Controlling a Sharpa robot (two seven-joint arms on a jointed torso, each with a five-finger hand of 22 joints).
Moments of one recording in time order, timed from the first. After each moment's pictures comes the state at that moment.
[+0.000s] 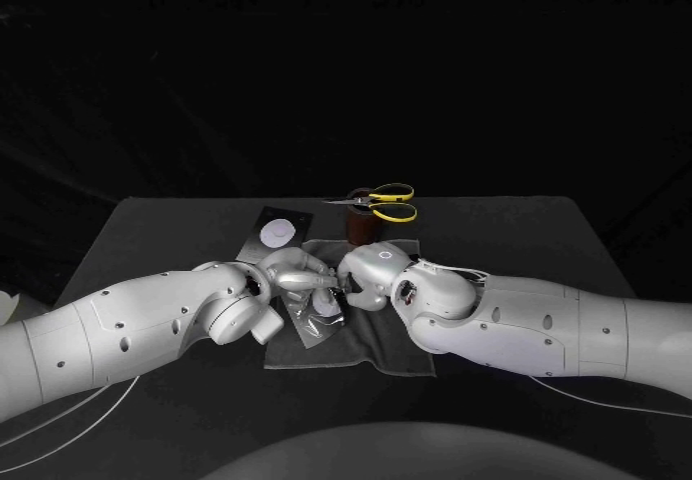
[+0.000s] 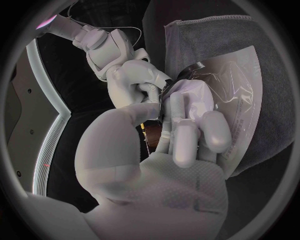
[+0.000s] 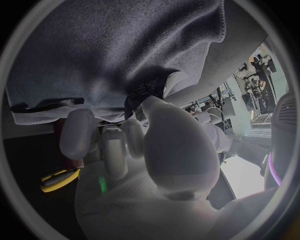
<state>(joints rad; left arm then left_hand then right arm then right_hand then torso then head) 1.10 -0.68 -0.16 1.41 -0.52 -0.15 -0.03 1.08 -0.24 0.91 0.01 0.46 0.94 0.08 0.75 0.35 1.16 0.00 0.76 0.35 1.47 -0.06 1.39 1.26 0.10 1.28 0.04 1.37 1.15 1.04 -0.59 -0.16 1.49 -1.74 -0.37 -0.34 1.31 -0.21 0.30 0.22 0.05 1.02 0.12 0.20 0.30 1.45 0.04 1.32 1.31 1.46 -0.03 1.55 1.31 0.08 1.41 0.07 1.14 1.31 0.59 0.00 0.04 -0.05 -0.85</state>
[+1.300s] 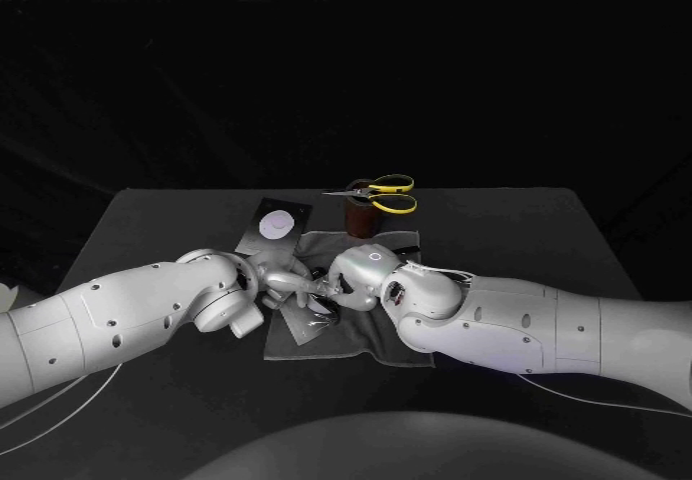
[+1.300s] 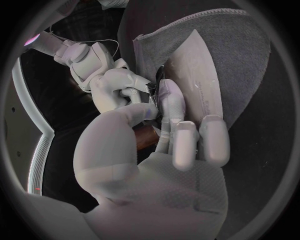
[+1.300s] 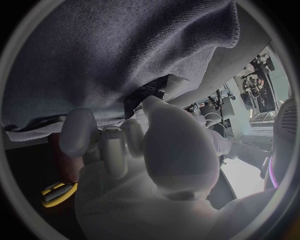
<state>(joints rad) 1.10 -0.71 -0.15 1.38 -0.73 -0.06 -0.23 1.03 -0.26 0.91 0.02 0.65 0.94 0.06 0.81 0.35 1.16 -0.01 0.85 0.37 1.47 -0.08 1.46 1.31 0.08 1.36 0.02 1.46 1.31 1.00 -0.53 -0.16 1.43 -1.74 -0.39 -0.32 1.32 -0.21 0.29 0.22 0.06 1.01 0.12 0.19 0.30 1.44 0.05 1.31 1.31 1.46 -0.03 1.54 1.31 0.08 1.41 0.08 1.12 1.31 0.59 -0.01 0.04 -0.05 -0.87</state>
